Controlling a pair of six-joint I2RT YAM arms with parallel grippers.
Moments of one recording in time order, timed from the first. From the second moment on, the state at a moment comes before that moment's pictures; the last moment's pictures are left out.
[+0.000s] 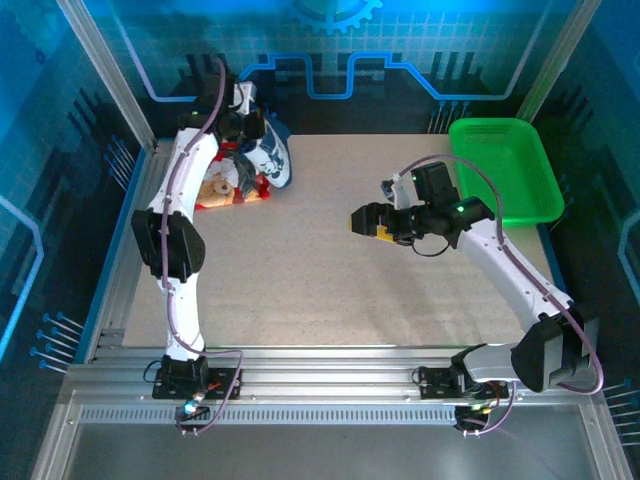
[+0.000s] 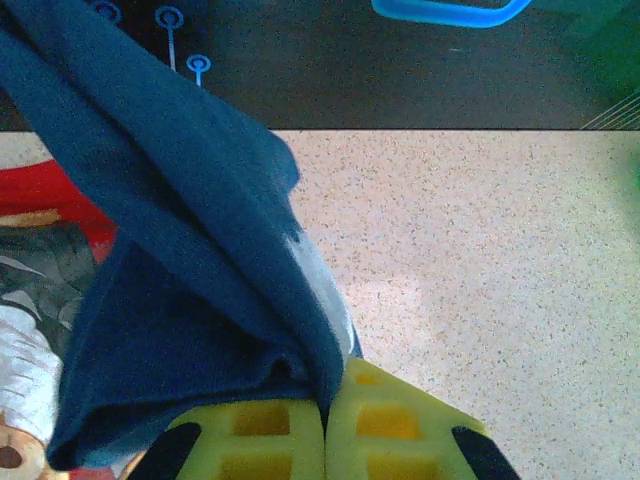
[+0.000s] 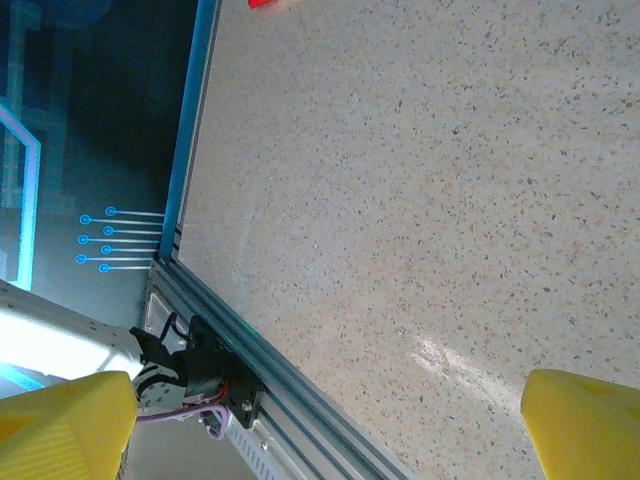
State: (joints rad) left arm -0.07 2.15 2.27 -0.85 0.26 -0.19; right arm 0.36 1.34 1.21 -0.75 -0.66 0.48
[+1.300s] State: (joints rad) left arm 0.23 2.25 1.95 -0.69 0.43 -0.14; right arm 0.36 1.45 1.25 -0.88 -0.74 0.39
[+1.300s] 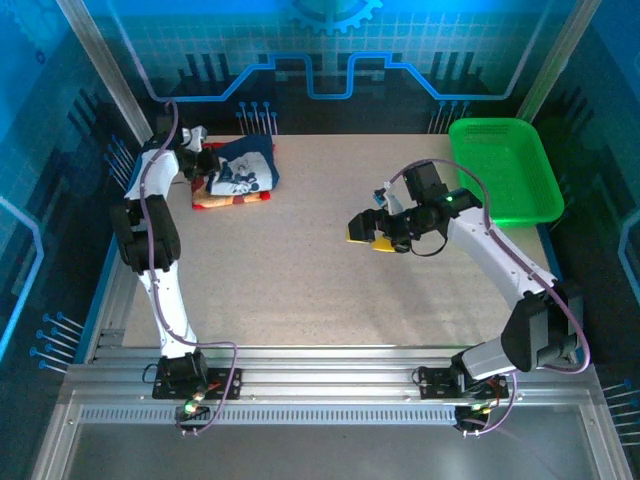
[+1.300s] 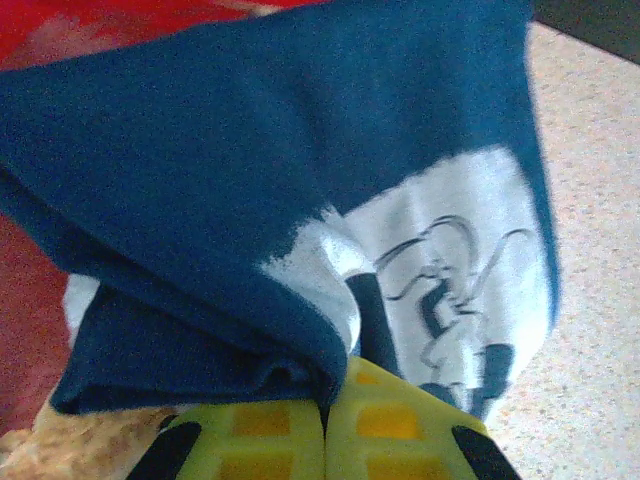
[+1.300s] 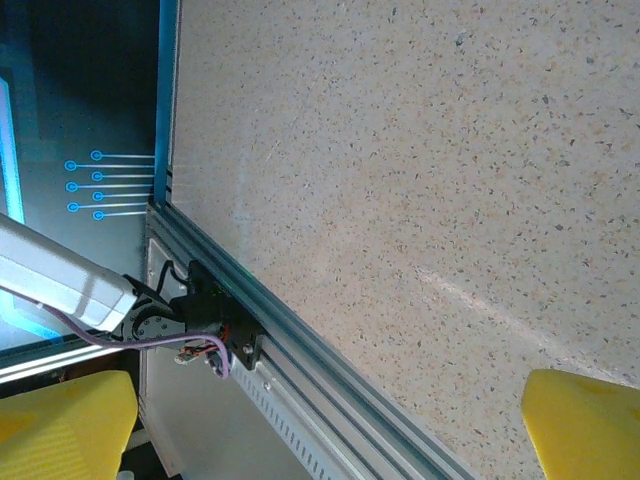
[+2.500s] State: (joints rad) left arm 0.36 1.36 1.26 -0.30 0.40 -0.46; right arm 0.18 1.07 1.00 -0.77 -0.25 0.31
